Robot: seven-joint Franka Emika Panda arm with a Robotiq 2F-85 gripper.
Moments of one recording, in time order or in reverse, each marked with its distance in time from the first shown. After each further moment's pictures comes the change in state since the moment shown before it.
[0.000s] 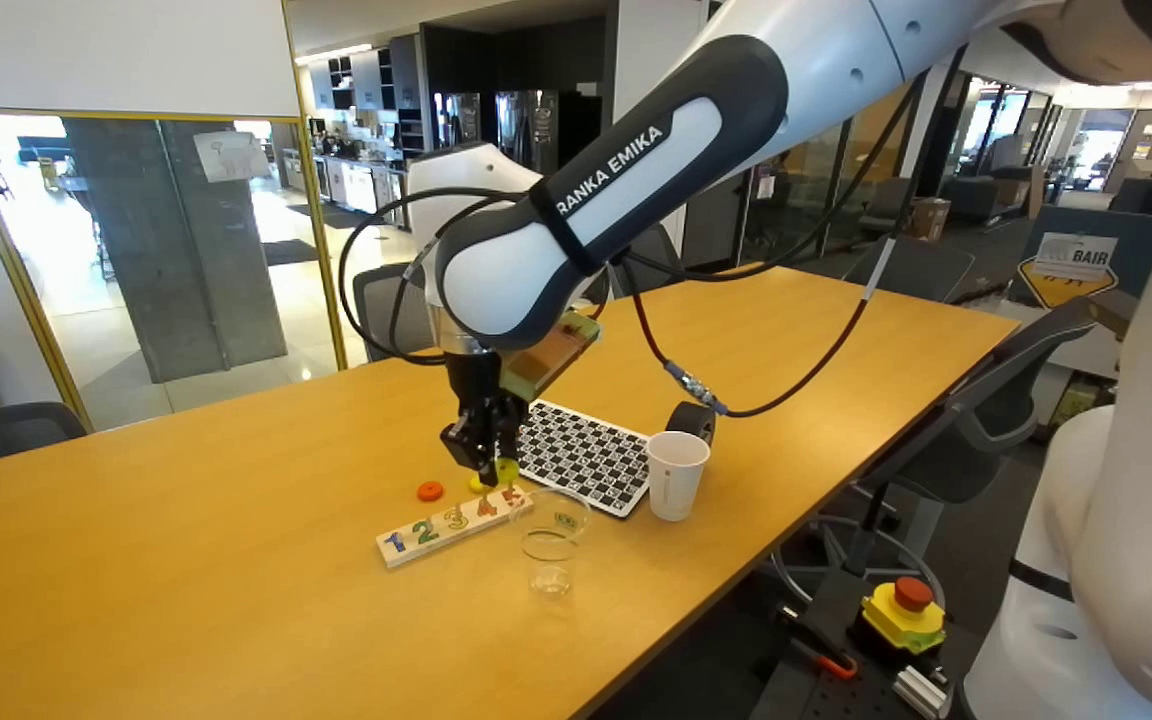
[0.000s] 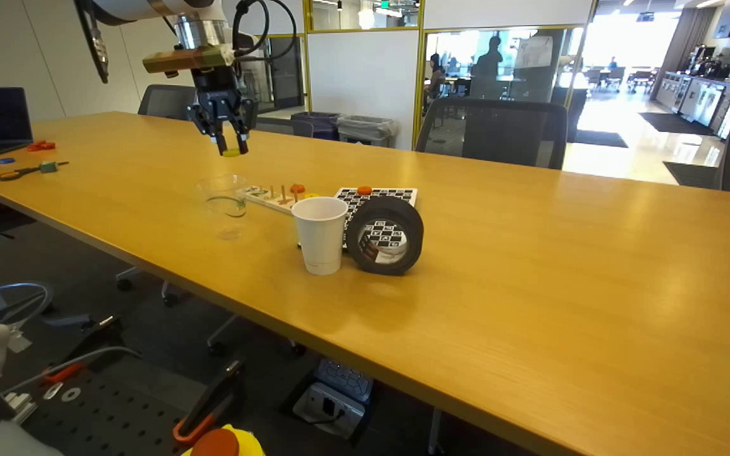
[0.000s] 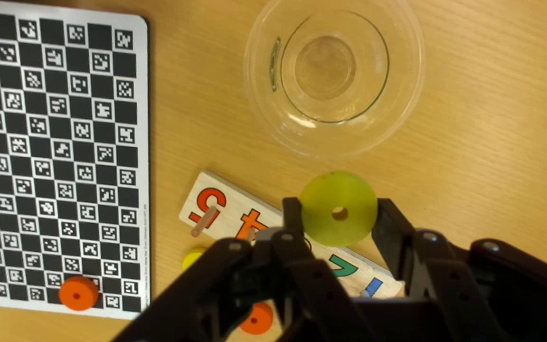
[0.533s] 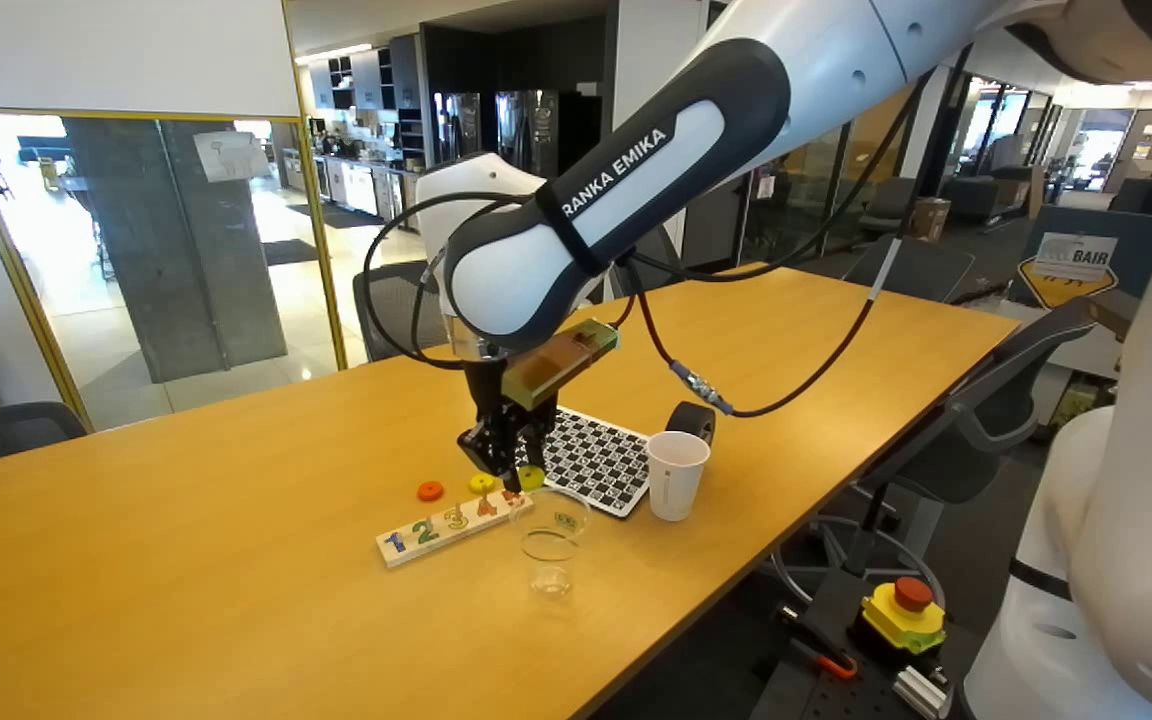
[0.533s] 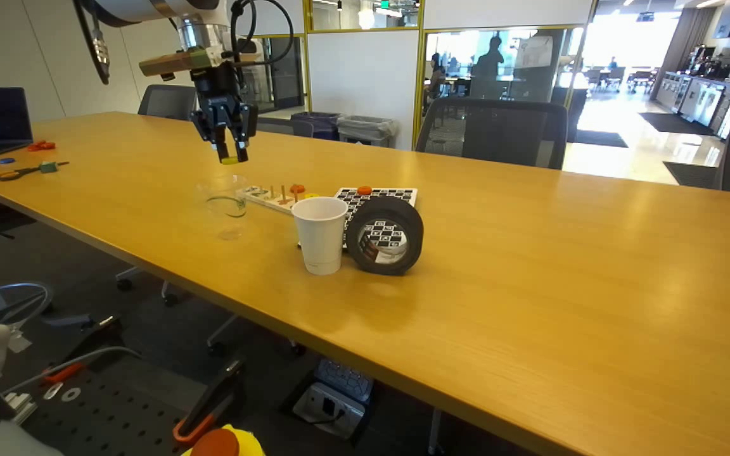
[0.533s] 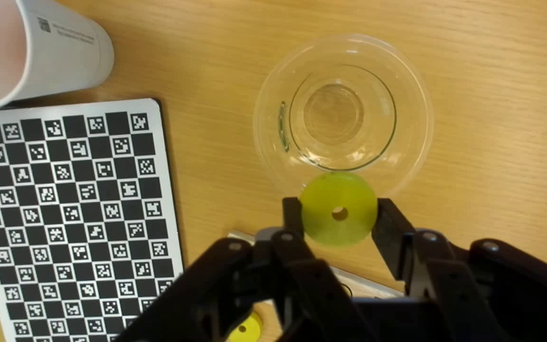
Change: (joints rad) arm -0.013 -0.003 -0.005 -0.013 0.000 -0.078 0.156
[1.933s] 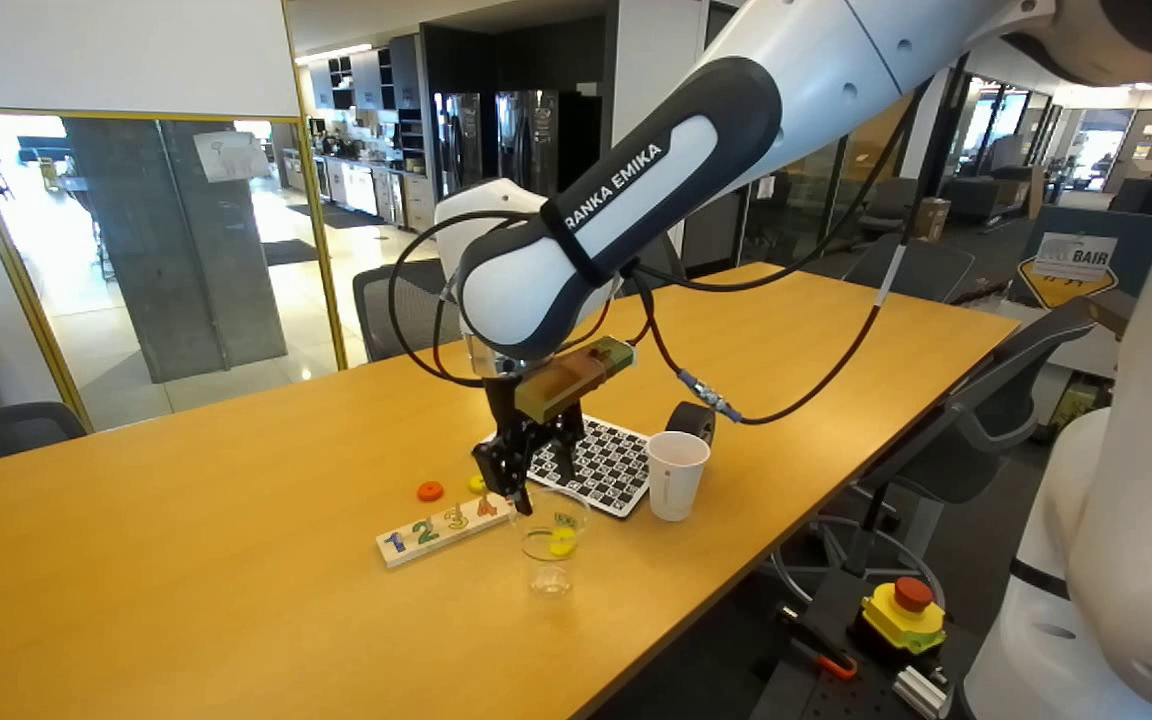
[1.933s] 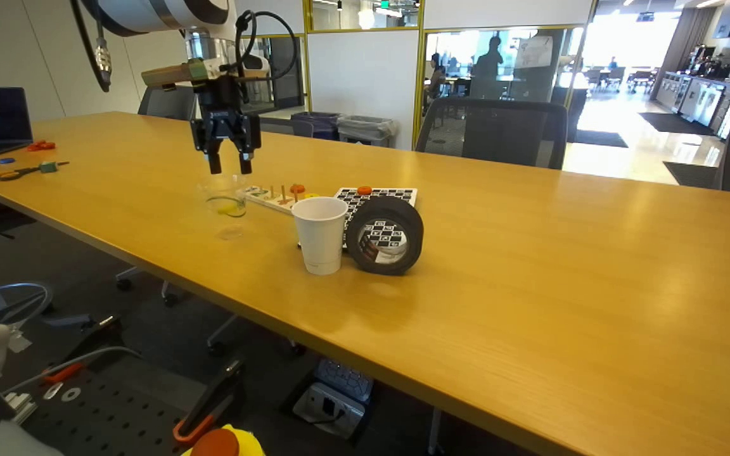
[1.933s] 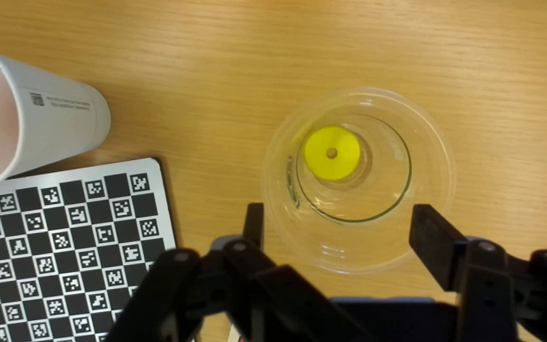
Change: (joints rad) arm -0.016 0.011 -0.011 -0.033 0.048 -0.032 0.026
